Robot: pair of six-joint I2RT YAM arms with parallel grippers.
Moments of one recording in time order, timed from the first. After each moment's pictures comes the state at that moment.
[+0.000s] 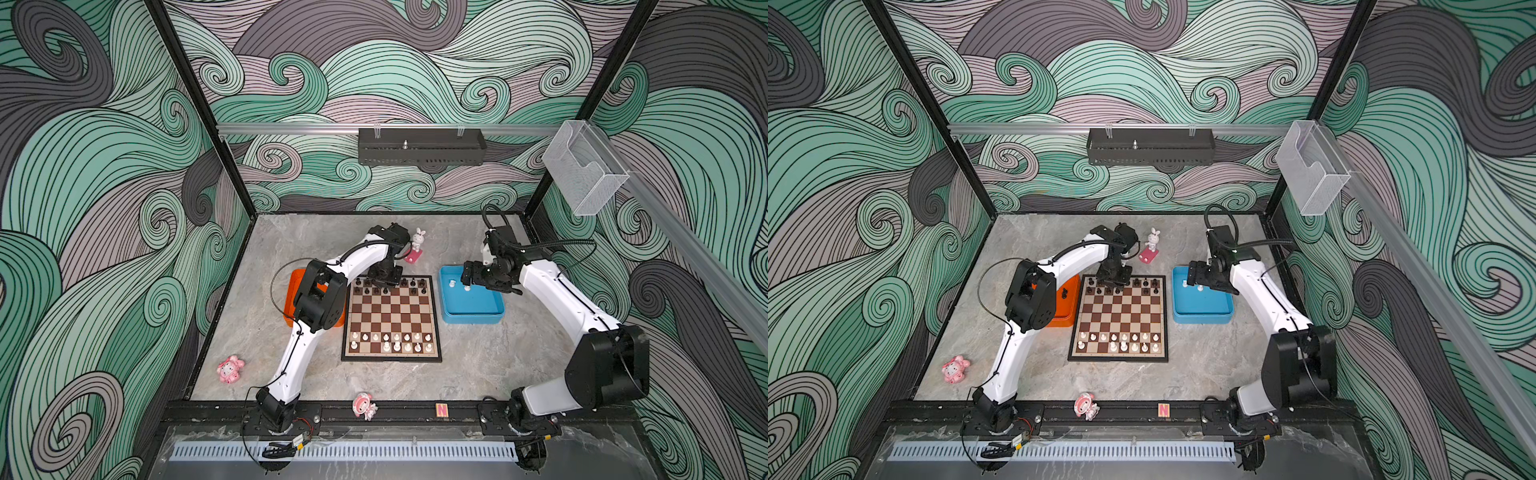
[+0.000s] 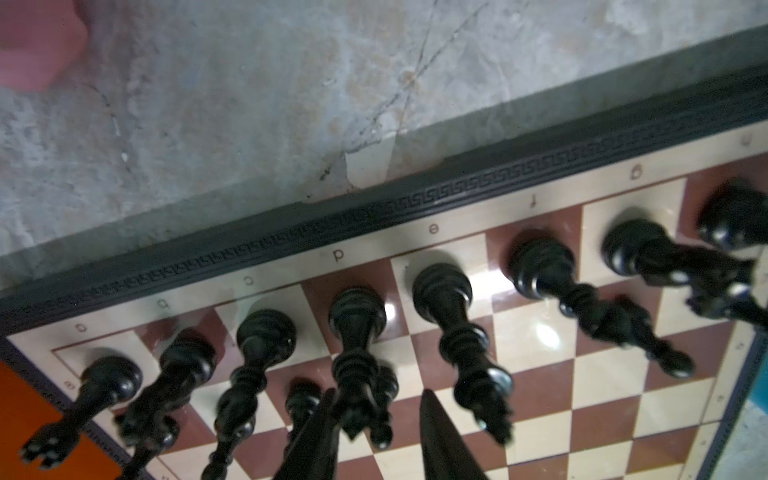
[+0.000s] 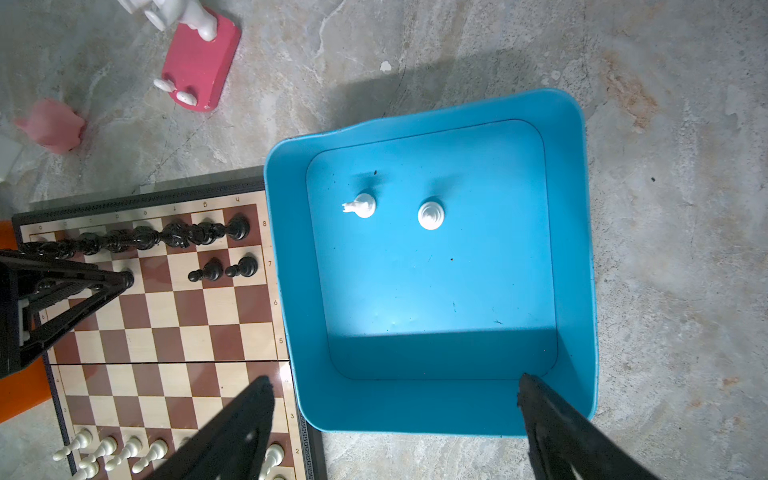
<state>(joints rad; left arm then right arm) -0.62 2.32 2.03 -1.22 0.02 -0.35 0.18 1.48 1.20 -0.89 -0.05 0.30</state>
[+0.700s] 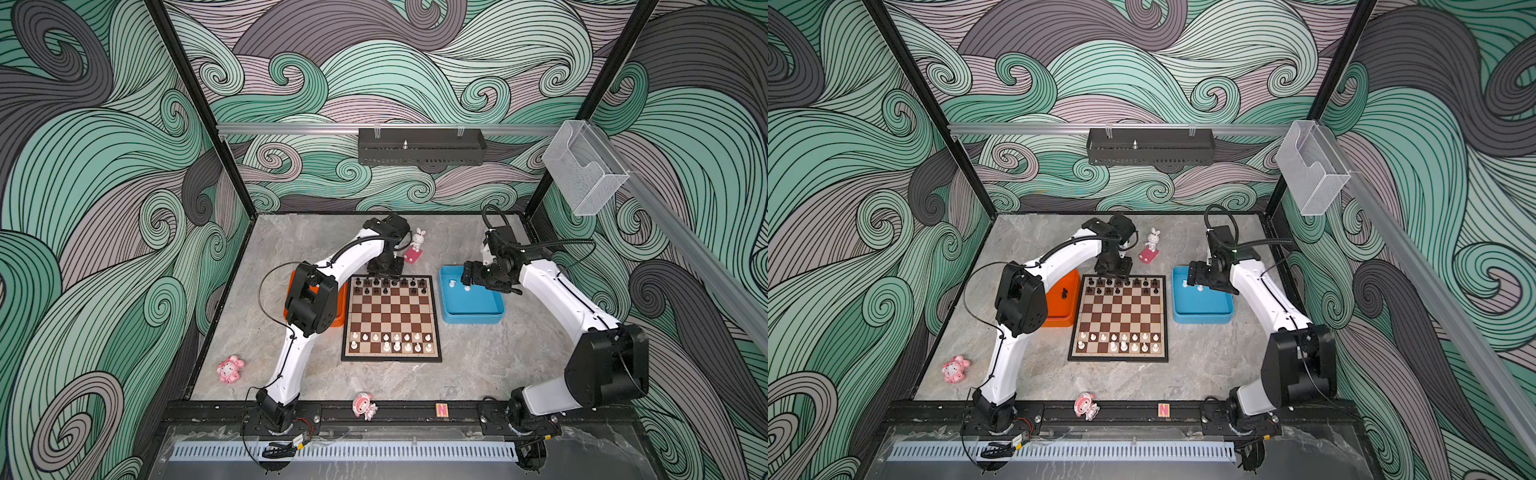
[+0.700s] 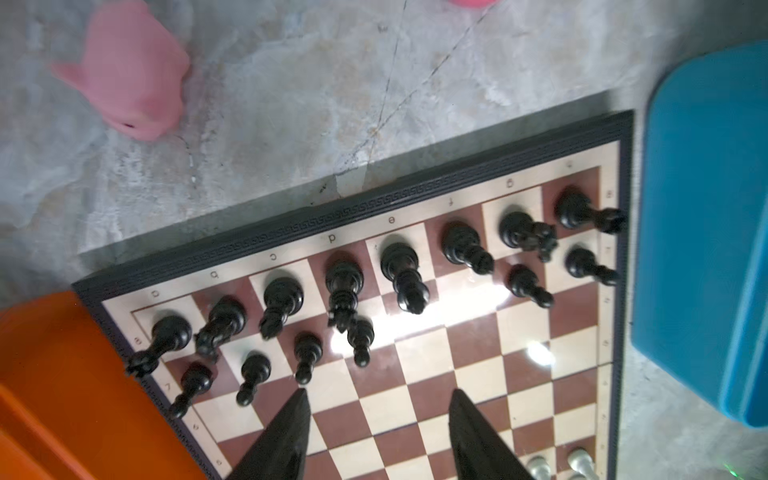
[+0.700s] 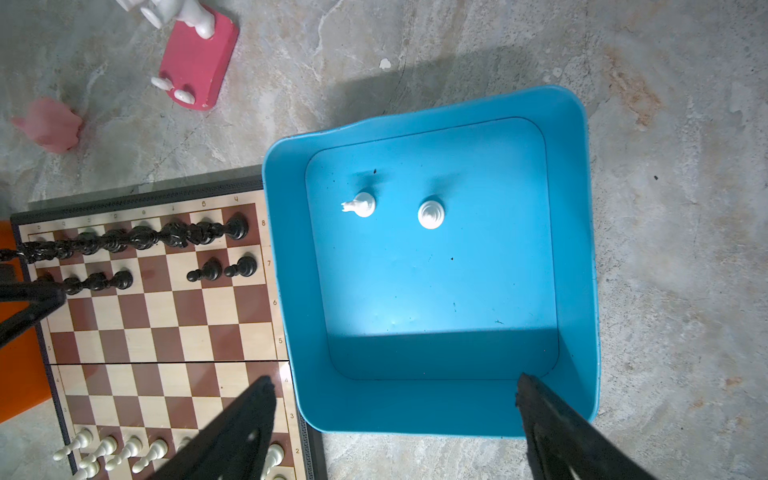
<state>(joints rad) -0.62 2.21 2.04 -1.22 0.03 -0.35 0.18 1.49 1.20 -0.89 -0.06 0.30</state>
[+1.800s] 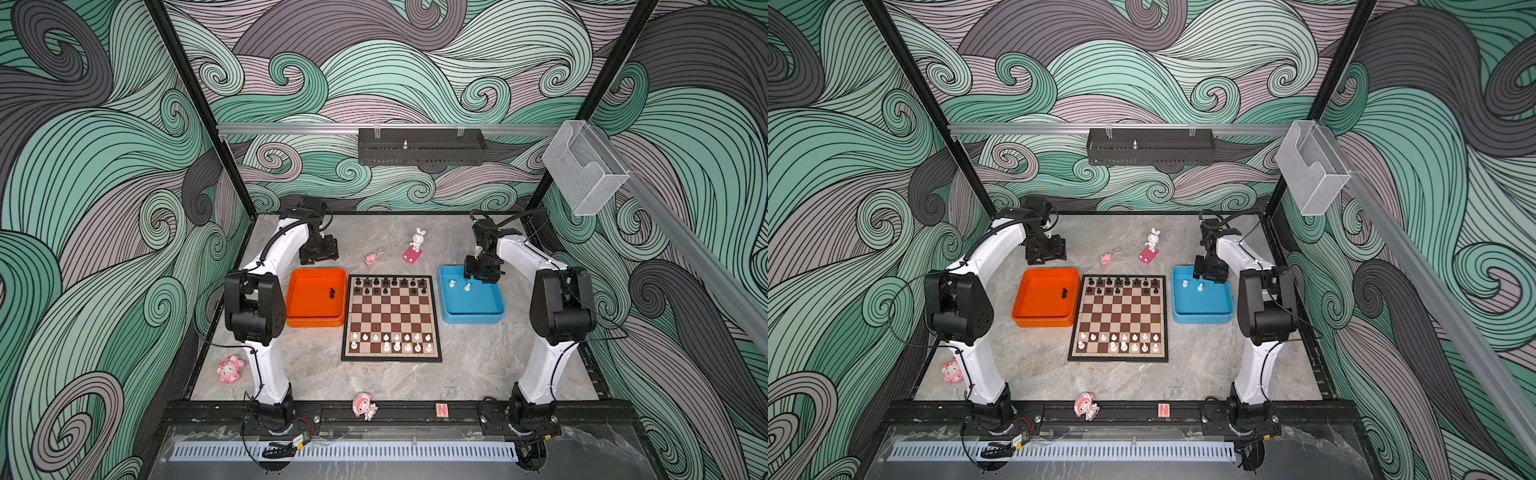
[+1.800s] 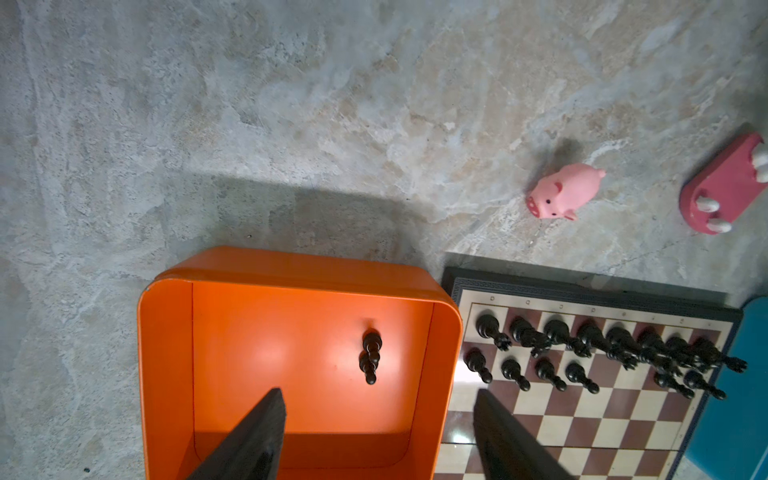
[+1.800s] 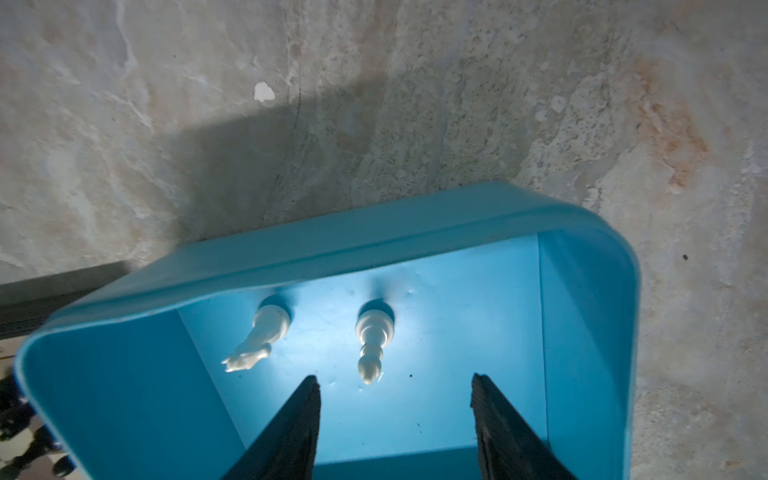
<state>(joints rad) -0.15 1.92 1.74 -1.12 0.04 -0.33 0.12 1.94 1.46 -0.94 0.02 0.28</state>
